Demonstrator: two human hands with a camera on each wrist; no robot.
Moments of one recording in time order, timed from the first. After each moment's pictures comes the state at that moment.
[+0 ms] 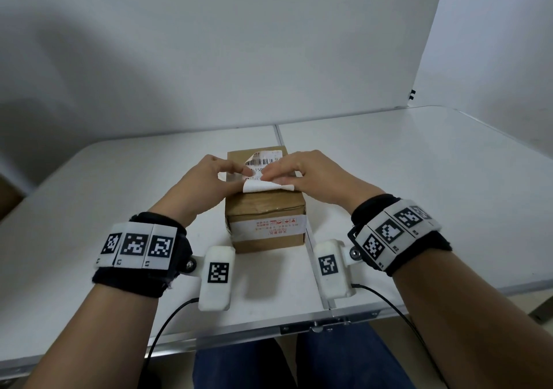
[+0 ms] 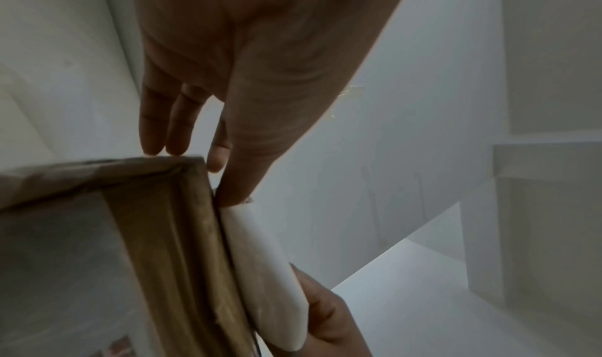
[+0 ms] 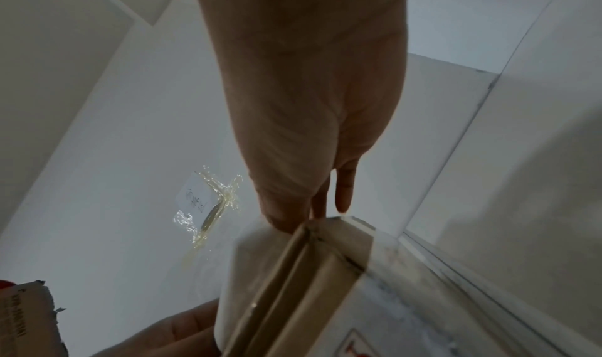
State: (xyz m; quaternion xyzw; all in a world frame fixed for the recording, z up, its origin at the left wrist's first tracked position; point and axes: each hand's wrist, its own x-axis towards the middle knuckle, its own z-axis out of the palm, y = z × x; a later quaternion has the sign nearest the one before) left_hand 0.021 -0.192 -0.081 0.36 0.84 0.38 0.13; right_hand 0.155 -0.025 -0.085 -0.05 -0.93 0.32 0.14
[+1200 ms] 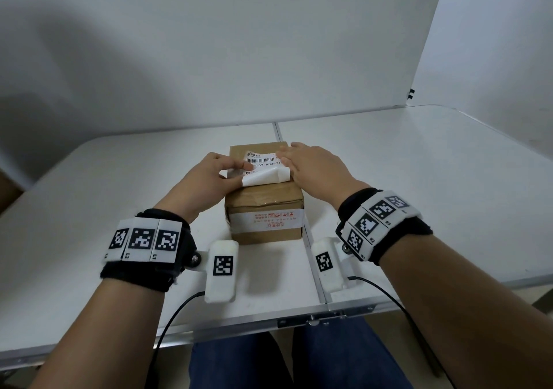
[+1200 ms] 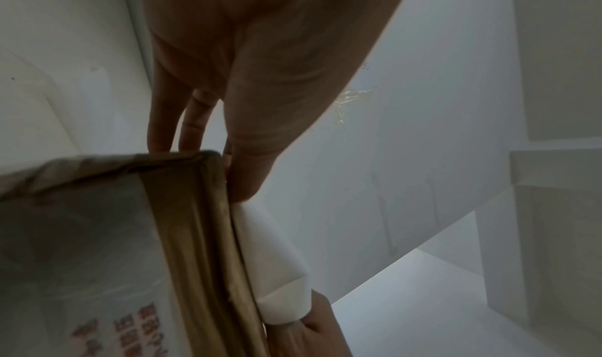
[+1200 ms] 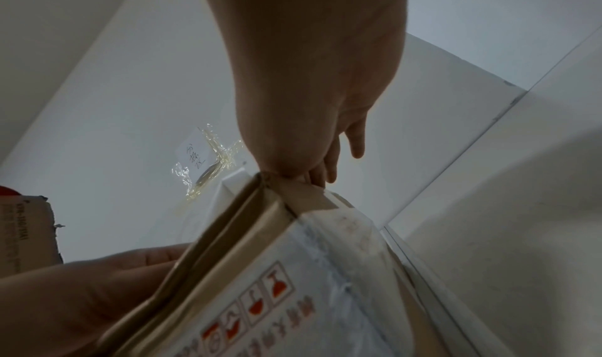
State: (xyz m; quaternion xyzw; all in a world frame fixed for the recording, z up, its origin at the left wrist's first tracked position) left_hand 0.022 -0.190 -0.088 0.37 0.83 0.40 0.14; right_hand 0.144 -0.019 -0.094 -0.15 -0.98 0.07 0.11
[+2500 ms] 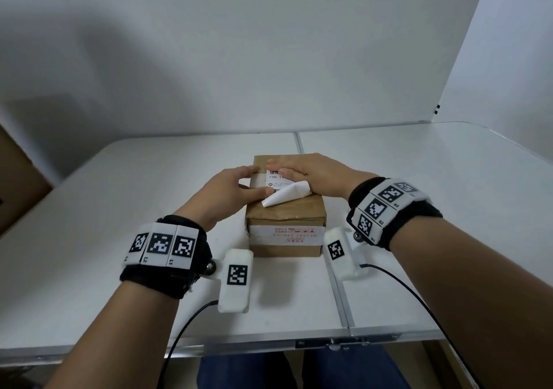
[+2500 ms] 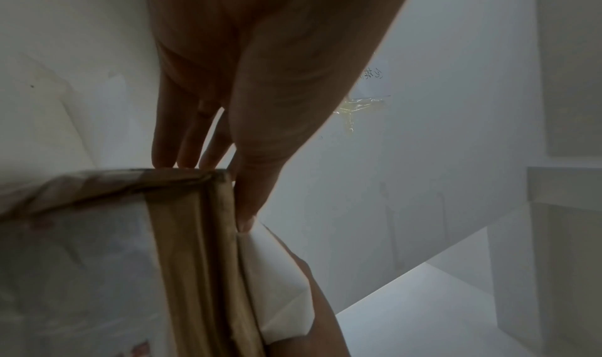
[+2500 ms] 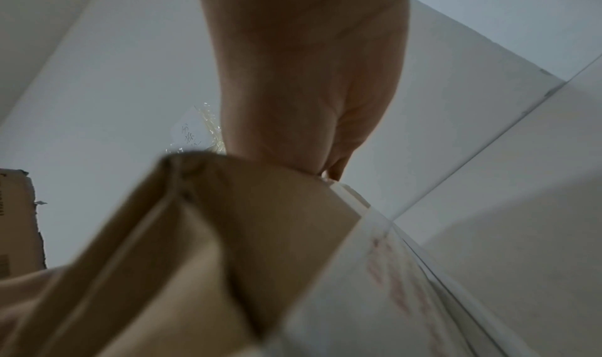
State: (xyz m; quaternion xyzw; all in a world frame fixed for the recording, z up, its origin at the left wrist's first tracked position) left_hand 0.013 -0.197 -0.086 0.33 0.83 0.42 0.19; right_hand 0.107 -0.011 -0.080 -0.02 -0.98 0.20 0.02
